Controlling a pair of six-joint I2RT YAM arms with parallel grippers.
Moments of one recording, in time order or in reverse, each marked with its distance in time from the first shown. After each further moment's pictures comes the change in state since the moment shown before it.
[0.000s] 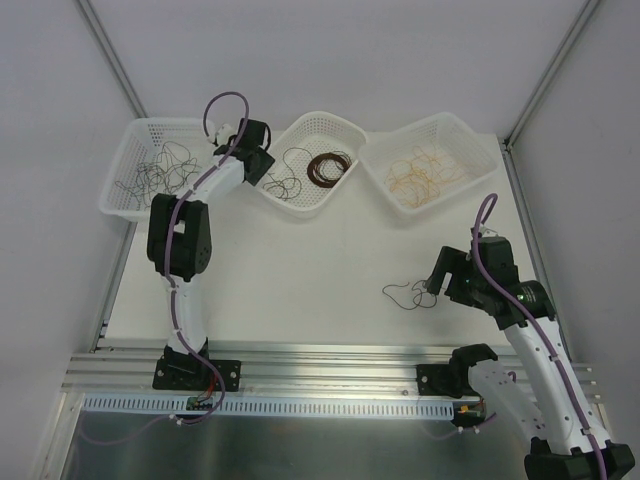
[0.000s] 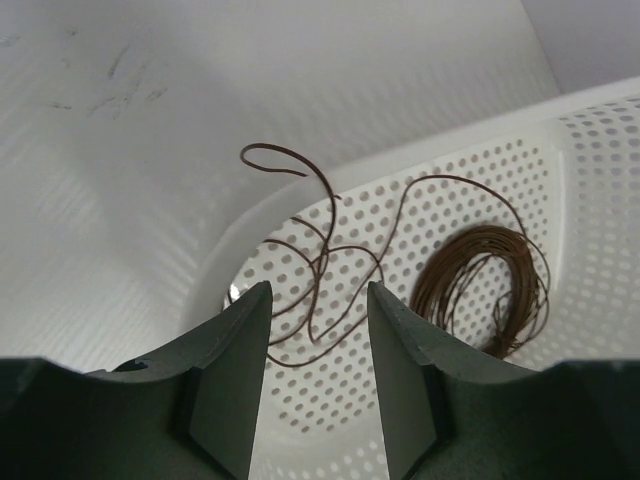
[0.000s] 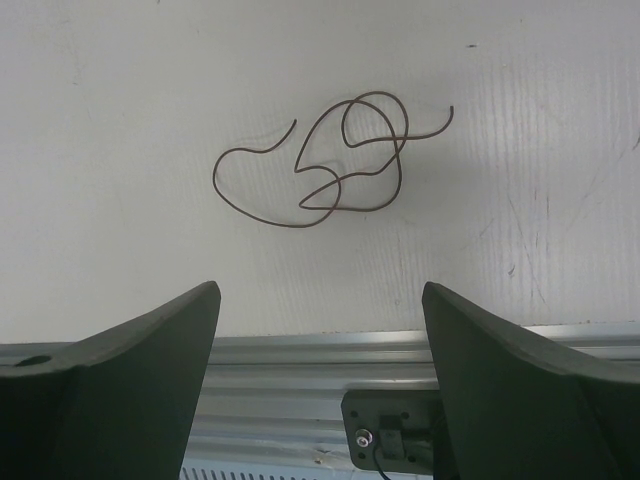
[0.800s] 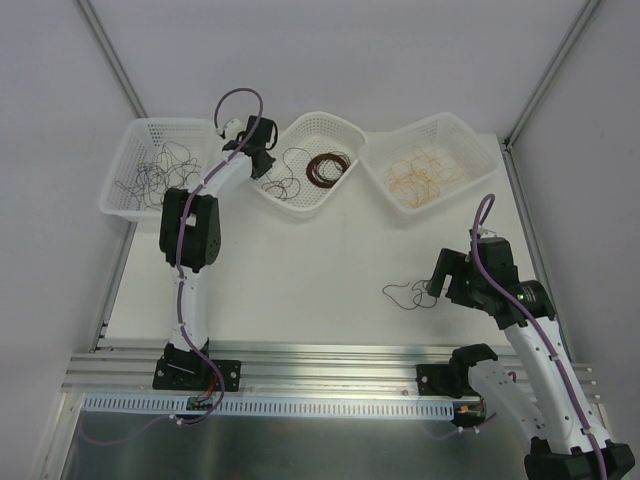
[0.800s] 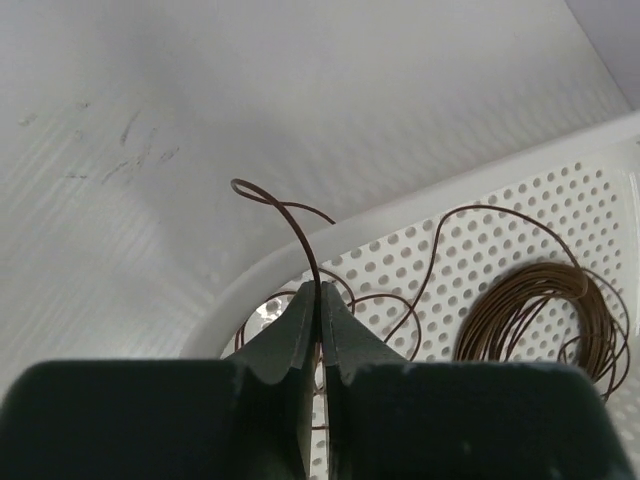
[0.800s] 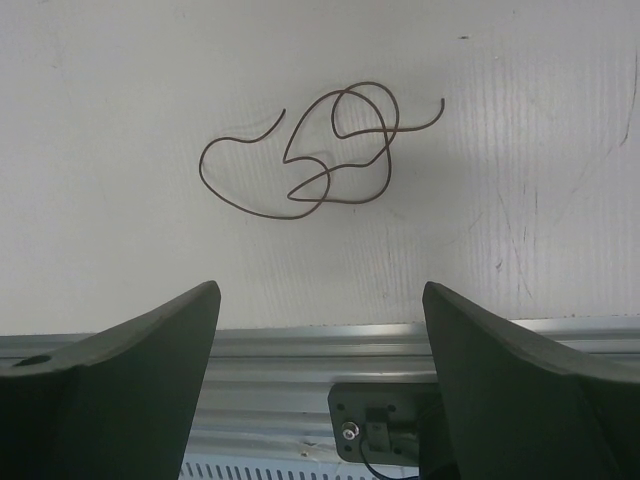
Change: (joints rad) left arm -0.007 0.142 0.135 -0.047 -0.092 0.109; right arm 0.000 0.002 0.000 -0.018 0.005 -0.030
